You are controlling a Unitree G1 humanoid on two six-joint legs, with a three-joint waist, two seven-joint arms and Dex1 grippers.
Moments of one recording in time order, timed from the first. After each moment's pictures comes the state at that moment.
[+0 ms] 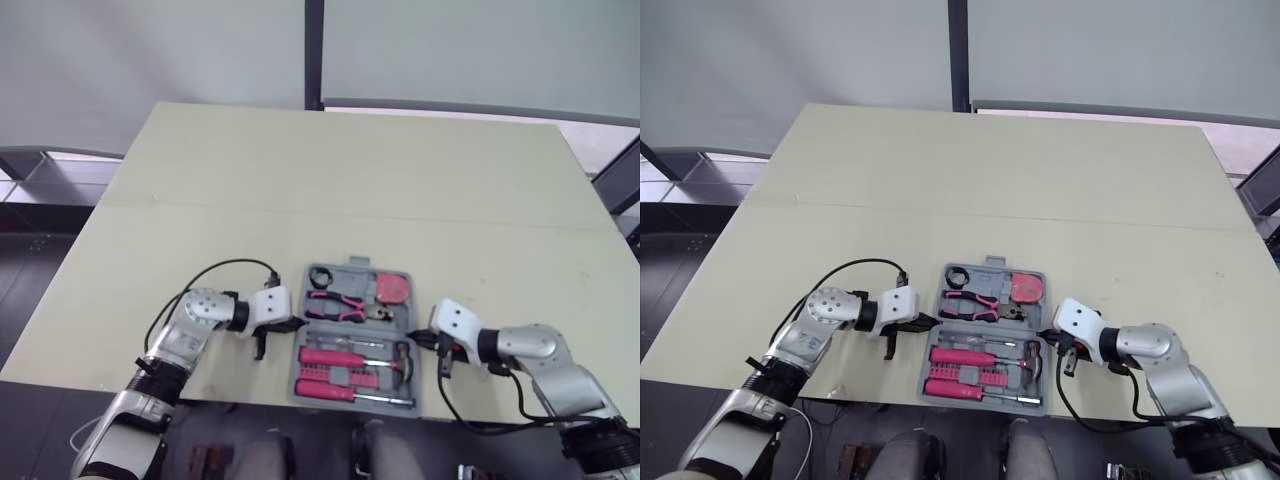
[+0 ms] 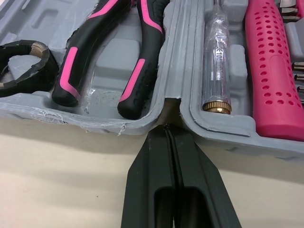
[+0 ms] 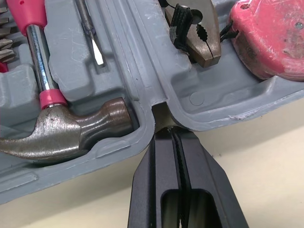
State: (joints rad) left arm -0.45 0.48 -0.26 0.35 0.09 -0.07 -1.08; right arm -0.12 -0.71 0.12 -0.06 0.04 0.26 1.00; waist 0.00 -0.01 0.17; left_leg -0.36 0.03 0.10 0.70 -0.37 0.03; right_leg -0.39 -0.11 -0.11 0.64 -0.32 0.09
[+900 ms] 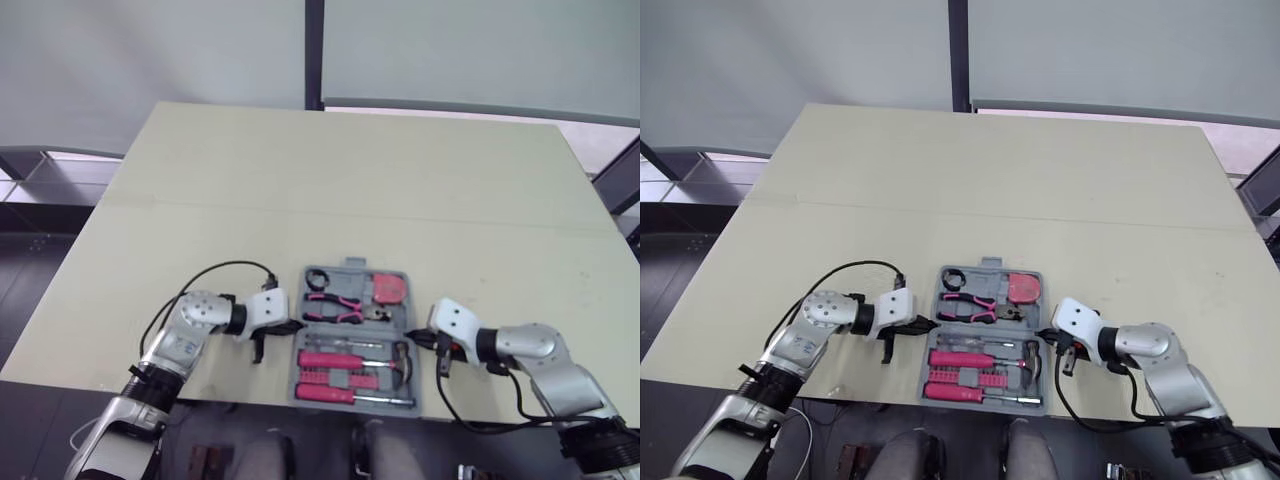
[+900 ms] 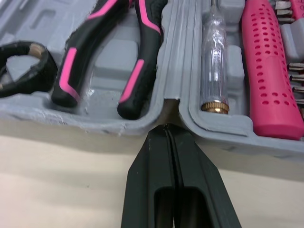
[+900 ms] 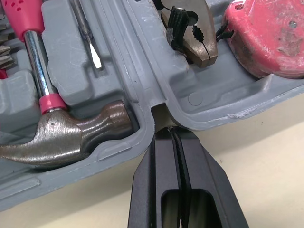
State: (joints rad) left arm -0.42 0.49 -0.26 0.29 0.08 -0.02 -1.08; right arm -0.12 -0.70 0.12 -0.07 0.03 0.27 1.00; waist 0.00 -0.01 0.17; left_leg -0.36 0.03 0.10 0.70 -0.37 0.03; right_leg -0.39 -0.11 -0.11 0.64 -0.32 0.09
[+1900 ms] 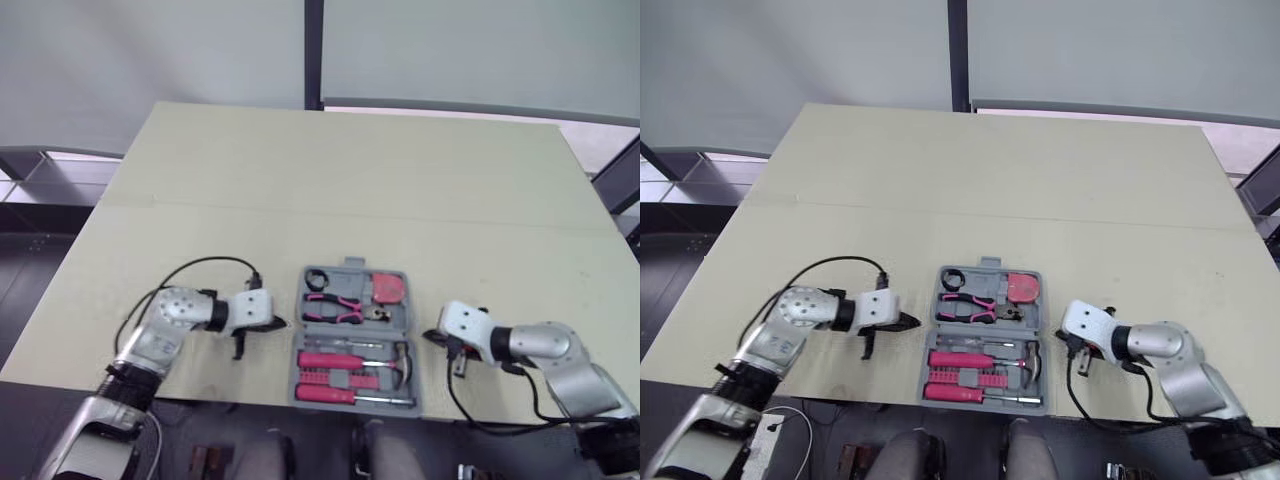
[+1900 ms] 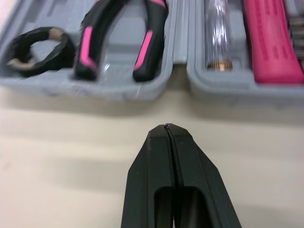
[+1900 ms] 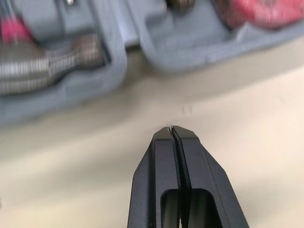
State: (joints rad) left arm -0.37 0.66 -0.20 0.22 0.02 -0.13 -1.12; right arm -0.06 -0.83 0.09 -0.11 -0.05 0.22 0.96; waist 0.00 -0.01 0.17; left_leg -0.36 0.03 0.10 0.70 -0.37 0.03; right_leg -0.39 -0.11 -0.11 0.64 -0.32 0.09
